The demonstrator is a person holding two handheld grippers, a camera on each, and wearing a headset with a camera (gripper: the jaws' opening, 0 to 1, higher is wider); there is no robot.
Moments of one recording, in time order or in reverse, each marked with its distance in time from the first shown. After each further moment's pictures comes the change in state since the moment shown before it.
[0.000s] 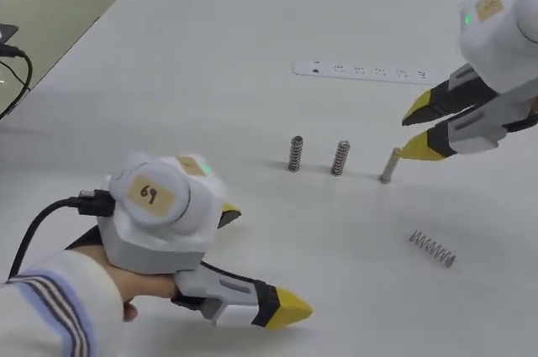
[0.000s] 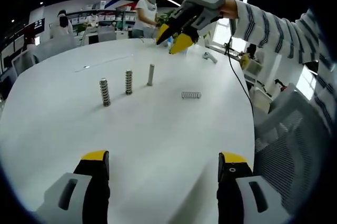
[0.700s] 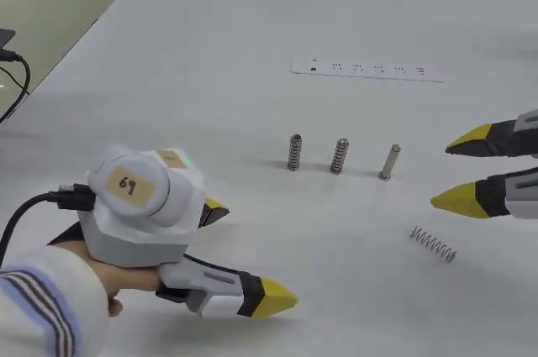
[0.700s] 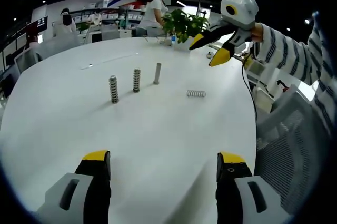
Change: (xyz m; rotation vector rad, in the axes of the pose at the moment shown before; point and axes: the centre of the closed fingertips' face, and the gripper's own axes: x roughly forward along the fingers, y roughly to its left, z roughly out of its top) left arm -0.010 0.010 -0.004 -0.016 0.013 0.020; right arm -0.026 0.044 -0.030 0.227 -0.158 -0.083
